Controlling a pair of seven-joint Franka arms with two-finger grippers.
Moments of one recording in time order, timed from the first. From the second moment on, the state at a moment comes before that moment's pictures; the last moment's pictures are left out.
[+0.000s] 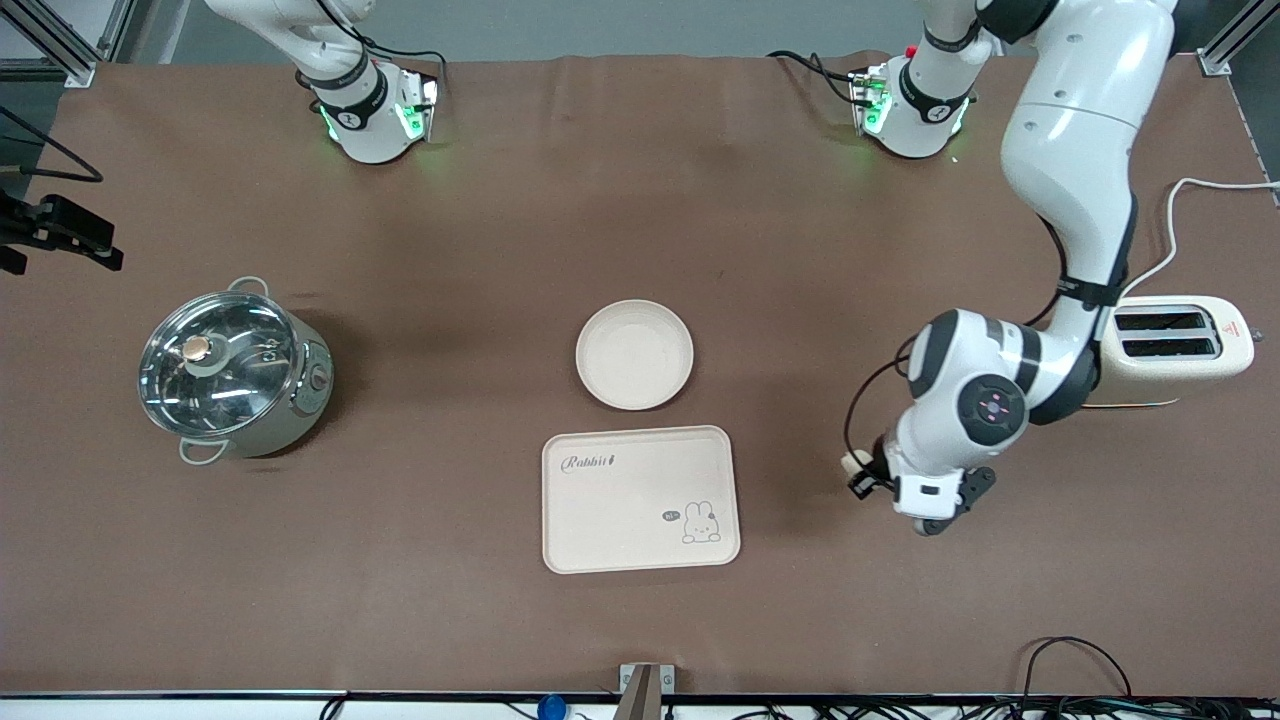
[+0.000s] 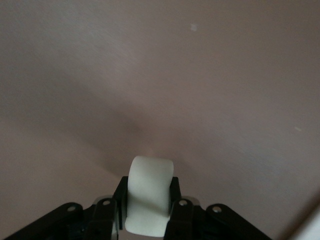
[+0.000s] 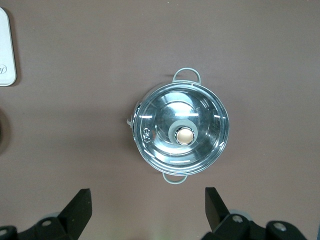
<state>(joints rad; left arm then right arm) -0.09 0.73 -0.19 -1.51 0.10 2.25 -0.94 -0.04 0.03 -0.02 -1.49 -0.05 1.48 -0.12</state>
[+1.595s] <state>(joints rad) 0.04 0.25 -0.20 -1.43 0.15 1.72 -0.29 -0.05 0.02 -0.03 -1.46 -0.04 1.45 -0.12</state>
